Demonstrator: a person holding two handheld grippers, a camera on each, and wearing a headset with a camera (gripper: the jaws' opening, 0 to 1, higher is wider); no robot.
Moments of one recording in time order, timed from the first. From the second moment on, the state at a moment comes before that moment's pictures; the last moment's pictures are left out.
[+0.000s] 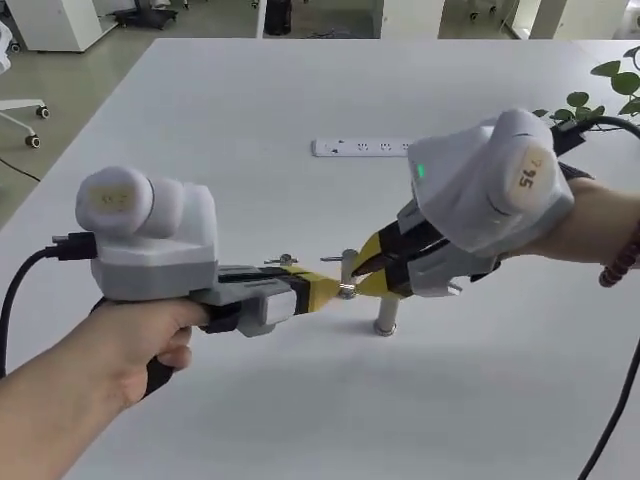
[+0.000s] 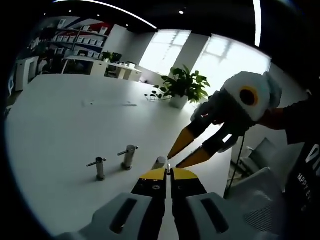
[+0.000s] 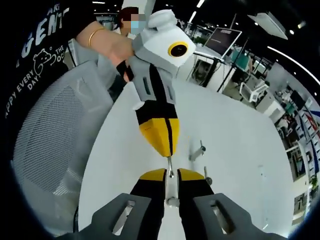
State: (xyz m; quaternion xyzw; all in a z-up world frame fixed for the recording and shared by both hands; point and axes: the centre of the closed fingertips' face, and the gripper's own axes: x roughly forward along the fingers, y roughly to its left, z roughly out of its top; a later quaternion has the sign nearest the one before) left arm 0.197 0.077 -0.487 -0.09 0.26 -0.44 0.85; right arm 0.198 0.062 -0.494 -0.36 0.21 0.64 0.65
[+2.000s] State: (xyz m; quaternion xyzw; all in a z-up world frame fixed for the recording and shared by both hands) left arm 0.147 0.049 -0.483 0.03 0.18 -0.59 0.79; right arm 0.130 0.042 -0.501 -0.20 0.32 0.72 0.58
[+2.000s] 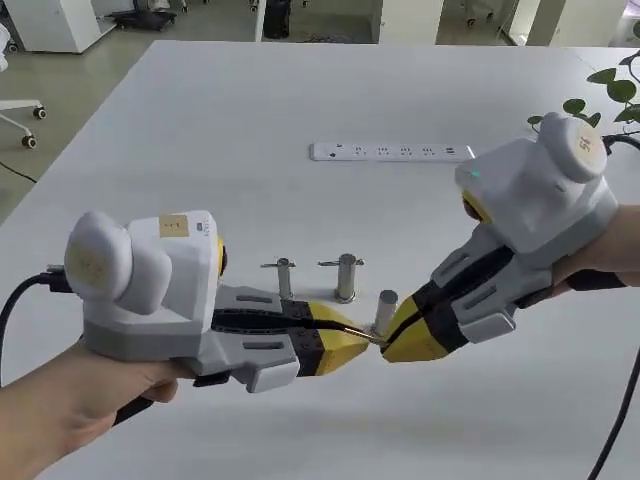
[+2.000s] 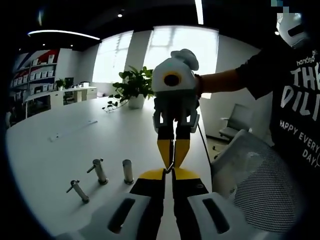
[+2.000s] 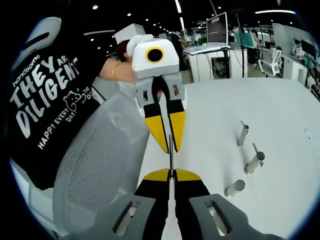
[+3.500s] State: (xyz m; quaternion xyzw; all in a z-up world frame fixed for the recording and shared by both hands) left arm 0.228 0.028 -0.562 0.07 0.21 -0.44 0.87; right arm 0.202 -0.034 -0.561 -0.29 0.49 0.49 0.65
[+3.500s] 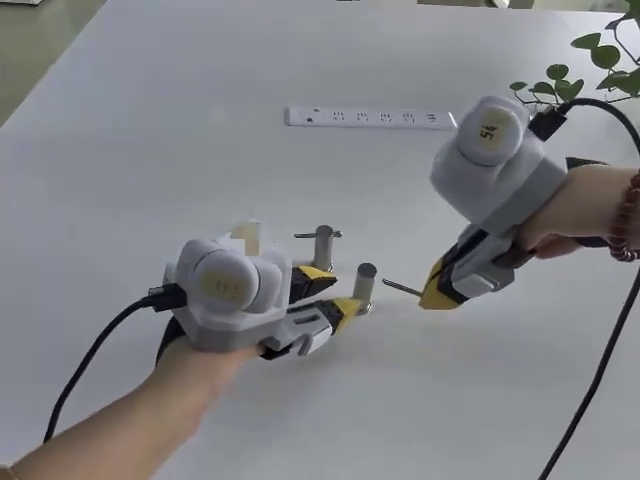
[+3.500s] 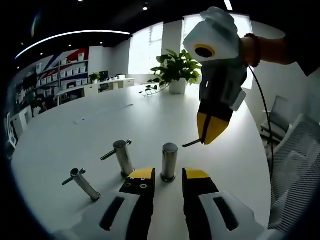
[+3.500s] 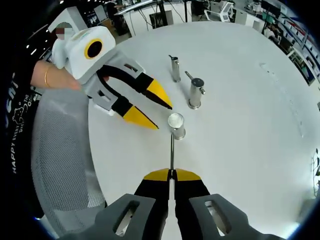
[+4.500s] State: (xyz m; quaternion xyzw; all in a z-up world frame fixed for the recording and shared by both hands) left arm 0.244 0.007 -0.577 0.07 0.22 -0.43 0.87; right arm 0.201 -0.027 -0.562 -0.29 0.50 0.49 0.65
